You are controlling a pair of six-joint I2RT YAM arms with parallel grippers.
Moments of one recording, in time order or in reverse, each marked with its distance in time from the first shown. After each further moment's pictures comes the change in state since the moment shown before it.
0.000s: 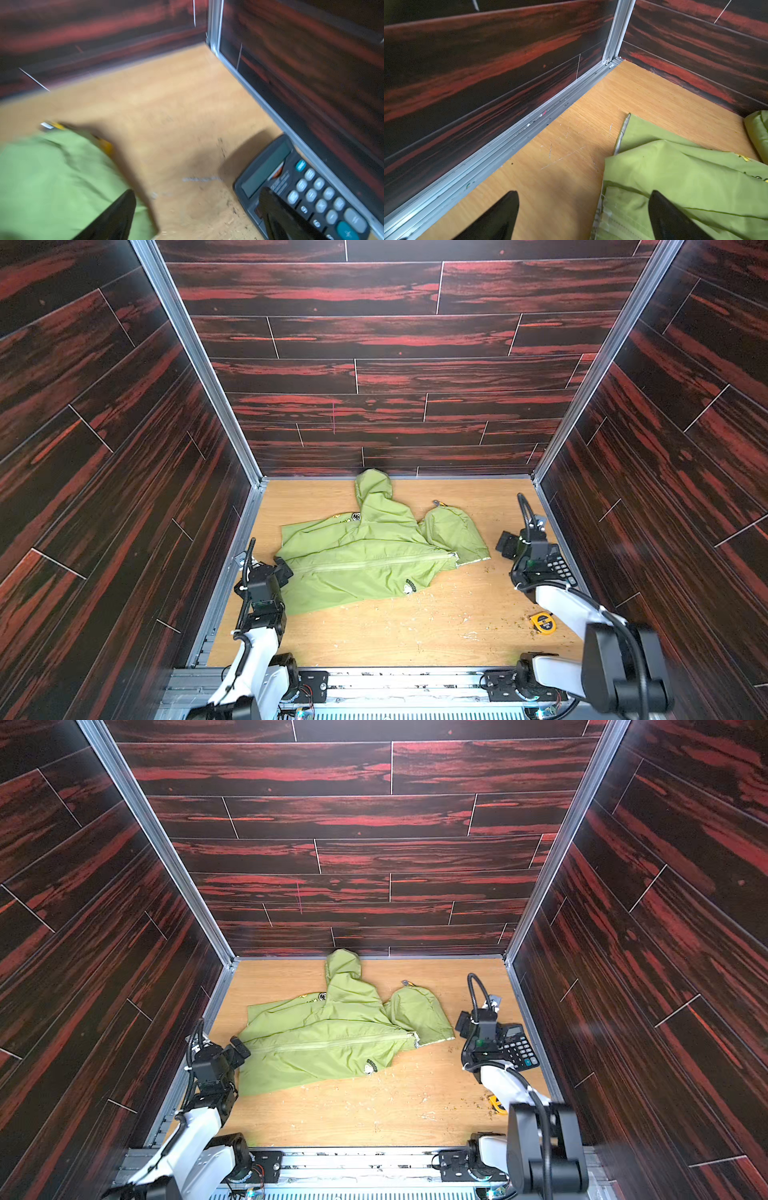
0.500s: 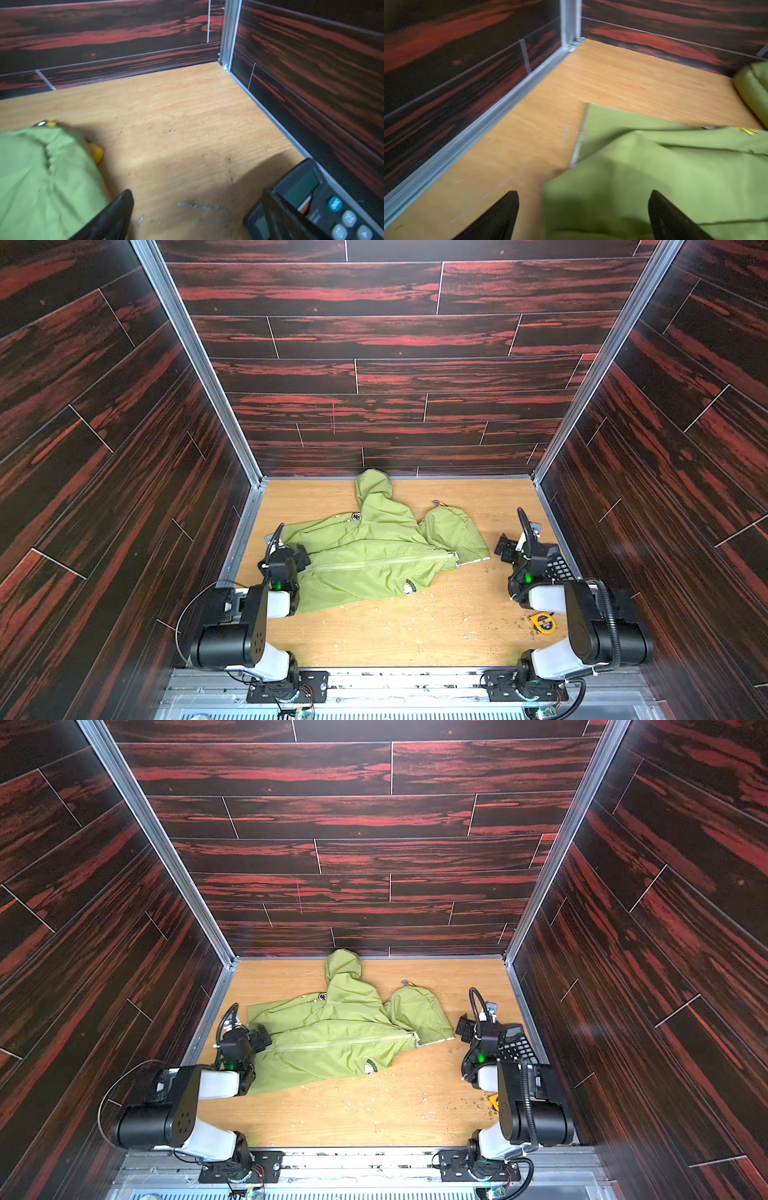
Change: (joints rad) left arm -0.143 0.601 0.131 0.465 0.035 0.127; right arm -0.074 0.182 -0.141 0.528 -0.142 -0.122
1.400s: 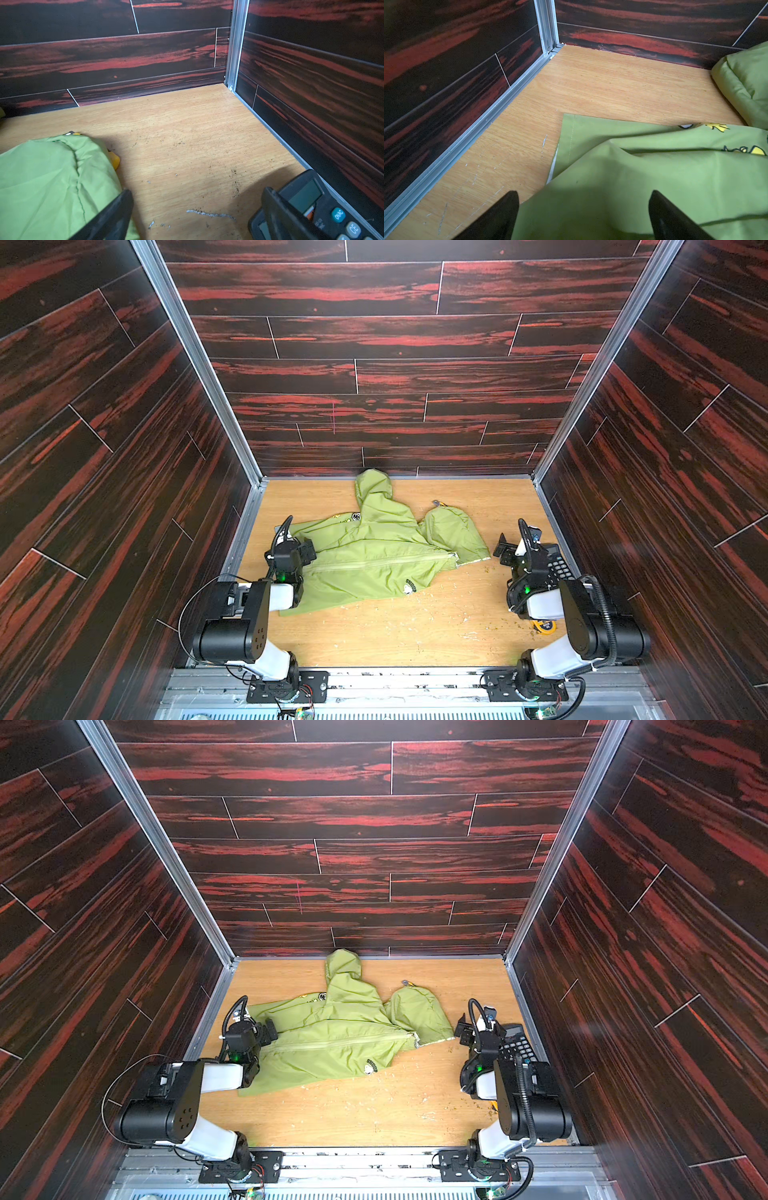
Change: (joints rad) left arm -0.018 0.006 0.056 -0.047 0.006 0.042; right arm 0.013 0.030 -0.079 0.245 -0.016 -0.023
